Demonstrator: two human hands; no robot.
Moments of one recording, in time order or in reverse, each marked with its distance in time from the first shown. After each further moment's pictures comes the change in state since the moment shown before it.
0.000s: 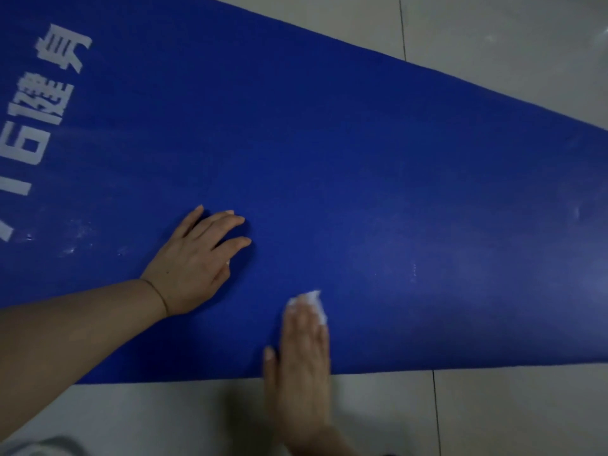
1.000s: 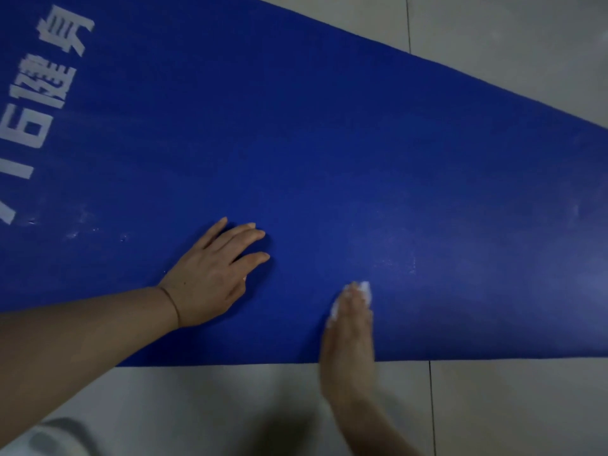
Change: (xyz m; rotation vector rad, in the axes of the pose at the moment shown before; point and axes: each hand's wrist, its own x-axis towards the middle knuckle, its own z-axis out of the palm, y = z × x) left_hand -0.010 0.032 0.002 -0.048 -0.041 0.091; right_hand 0.007 0.046 -0.020 0.081 -0.041 0.214
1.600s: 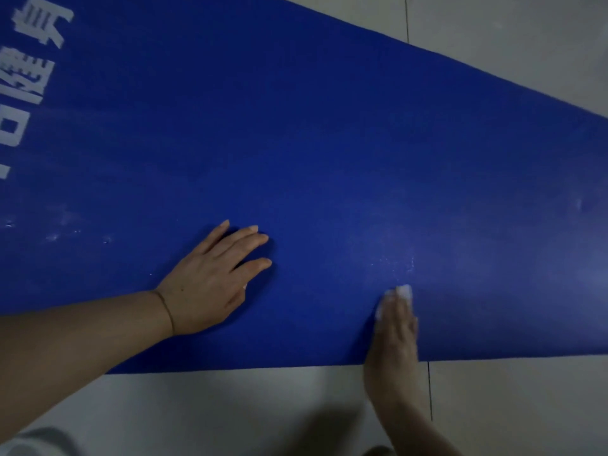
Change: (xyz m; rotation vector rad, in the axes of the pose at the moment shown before) left_hand 0.007 0.009 0.002 0.007 -0.007 0.060; right_hand 0.017 0.072 -0.021 -0.057 0.102 0.031
